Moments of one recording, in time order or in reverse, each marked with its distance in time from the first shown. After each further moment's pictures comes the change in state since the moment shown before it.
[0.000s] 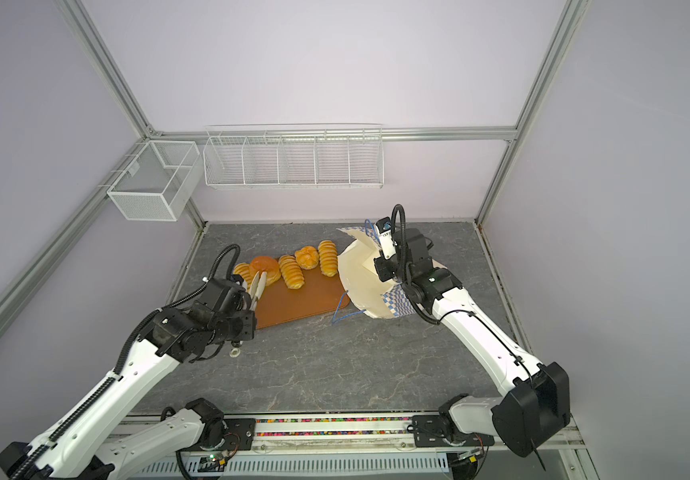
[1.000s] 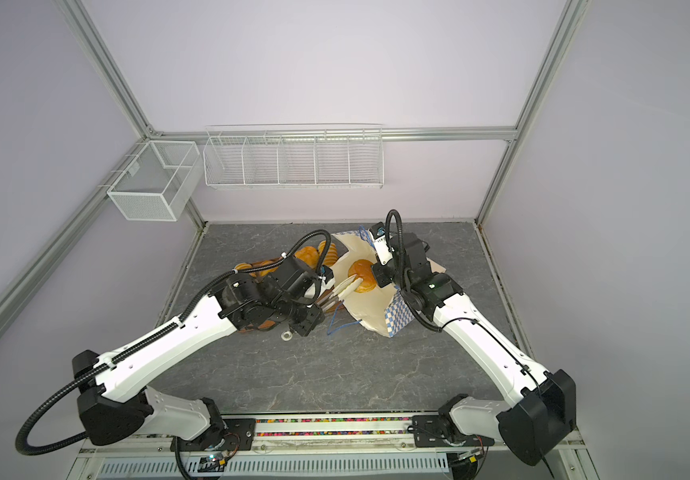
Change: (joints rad) left arm -0.435 0.402 0.477 -0.013 0.103 0.309; right arm 0.051 -0.037 -0.013 -0.021 0.027 -0.051
